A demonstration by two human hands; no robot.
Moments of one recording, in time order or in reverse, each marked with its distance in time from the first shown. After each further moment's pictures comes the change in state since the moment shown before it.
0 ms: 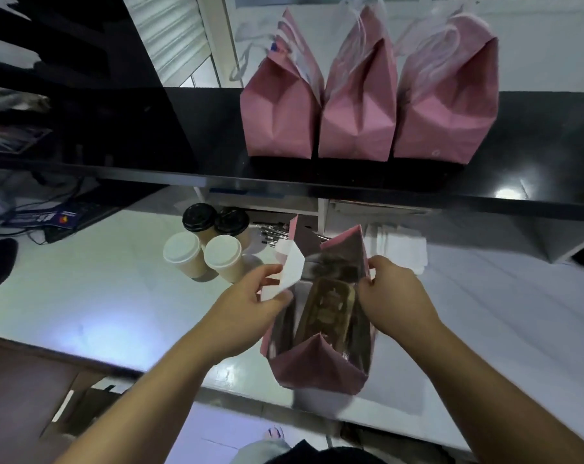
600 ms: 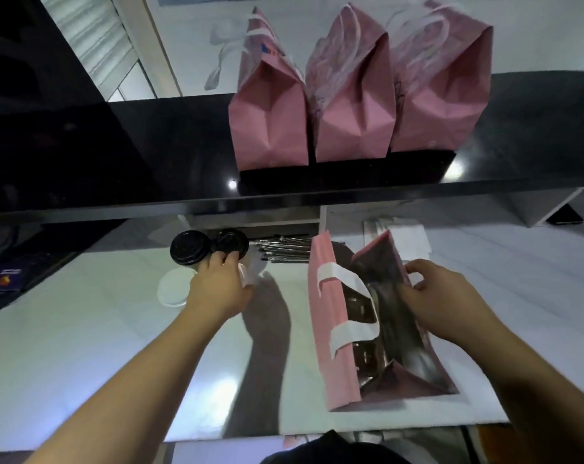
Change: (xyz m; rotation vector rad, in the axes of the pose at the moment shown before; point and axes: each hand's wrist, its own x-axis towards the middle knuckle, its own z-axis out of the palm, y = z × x) left_hand 0.164 -0.109 -0.081 0.825 0.025 0.031; right_hand -0.010 -0.029 -0.002 -0.004 0.046 0.207
